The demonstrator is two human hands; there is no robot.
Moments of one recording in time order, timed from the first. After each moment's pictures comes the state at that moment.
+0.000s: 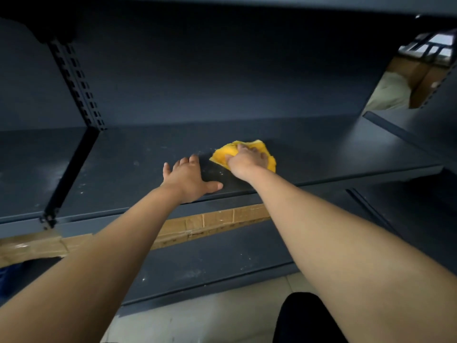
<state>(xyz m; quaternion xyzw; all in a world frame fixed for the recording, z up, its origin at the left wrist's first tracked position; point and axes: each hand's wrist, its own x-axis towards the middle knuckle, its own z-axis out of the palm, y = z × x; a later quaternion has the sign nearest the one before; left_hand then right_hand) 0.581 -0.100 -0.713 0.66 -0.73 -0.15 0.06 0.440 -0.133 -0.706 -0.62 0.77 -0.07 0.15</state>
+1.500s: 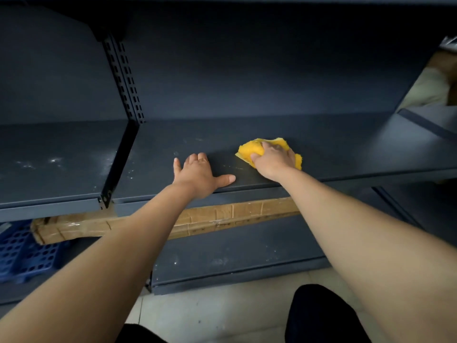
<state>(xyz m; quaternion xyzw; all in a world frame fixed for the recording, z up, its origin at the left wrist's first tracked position) 0.632 -0.082 -0.713 0.69 -0.70 -0.15 0.04 0.458 -0.118 -0.710 -0.64 0.76 -0.05 0.12</state>
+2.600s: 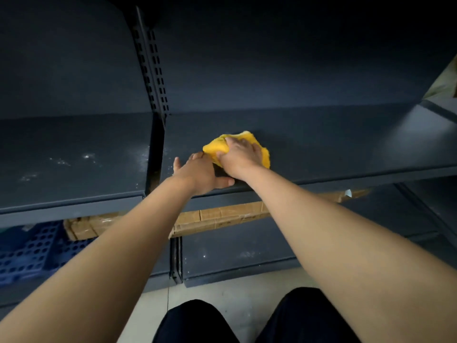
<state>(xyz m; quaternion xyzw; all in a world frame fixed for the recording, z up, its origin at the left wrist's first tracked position) 0.717 -0.088 -0.706 0.65 -0.74 -0.19 -0.02 0.607 -0.118 -0.713 -0.70 0.70 -0.06 0.12</state>
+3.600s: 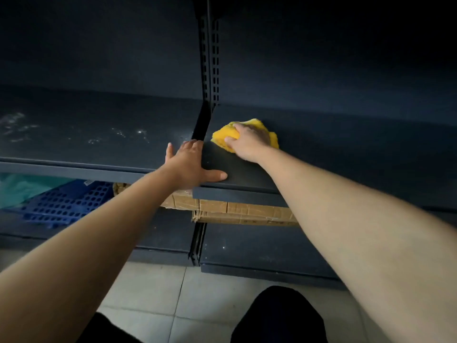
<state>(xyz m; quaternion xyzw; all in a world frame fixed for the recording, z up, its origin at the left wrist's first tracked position) 0.781 -0.059 -0.702 0.73 -0.66 -0.17 0.04 0.652 -0.165 -0.718 -0.78 0.60 -0.07 0.18</state>
